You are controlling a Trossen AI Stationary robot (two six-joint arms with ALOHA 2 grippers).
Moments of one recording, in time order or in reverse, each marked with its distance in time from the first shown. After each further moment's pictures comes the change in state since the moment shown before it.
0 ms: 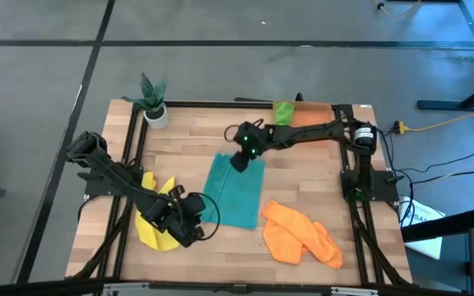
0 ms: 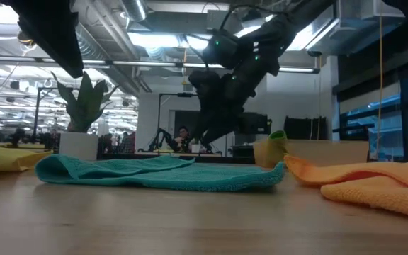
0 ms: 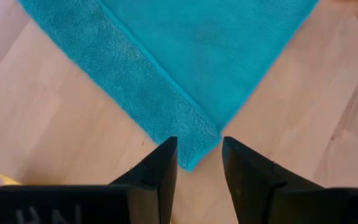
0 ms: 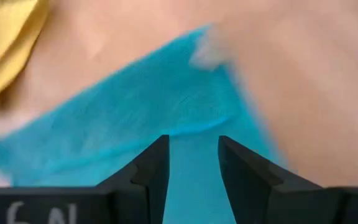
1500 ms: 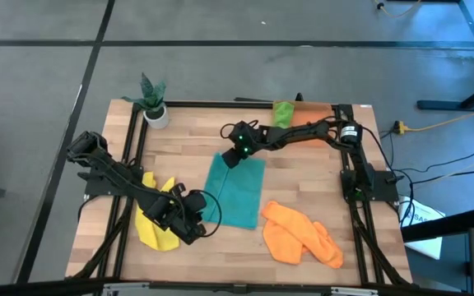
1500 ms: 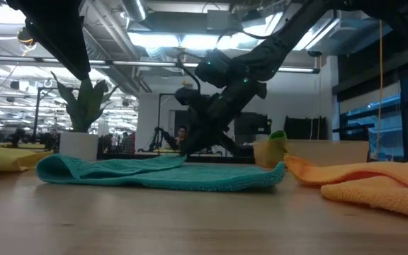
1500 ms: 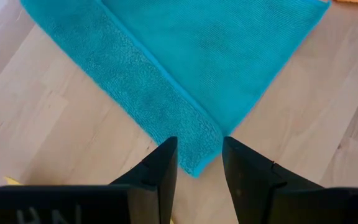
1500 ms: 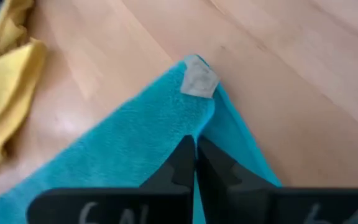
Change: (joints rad) left arm 0.025 0.000 0.000 -0.002 0.000 0.005; right arm -0.038 0.143 0.028 0.203 -0.053 0.122
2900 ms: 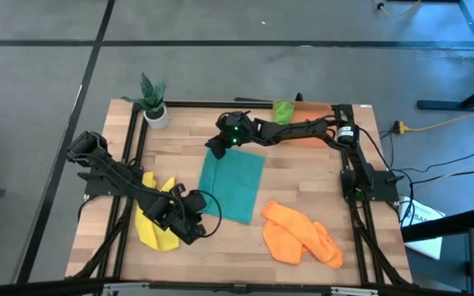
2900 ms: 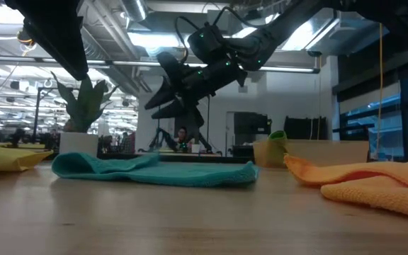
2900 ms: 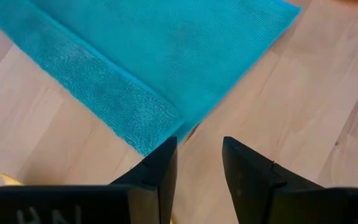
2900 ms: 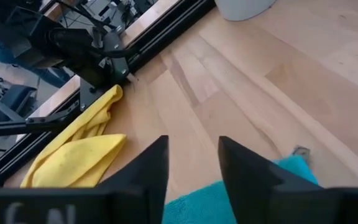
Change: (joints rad) left arm 0.000 0.000 0.000 0.001 0.015 -0.004; right arm 0.002 0.032 0.160 0.219 0.029 -0.097
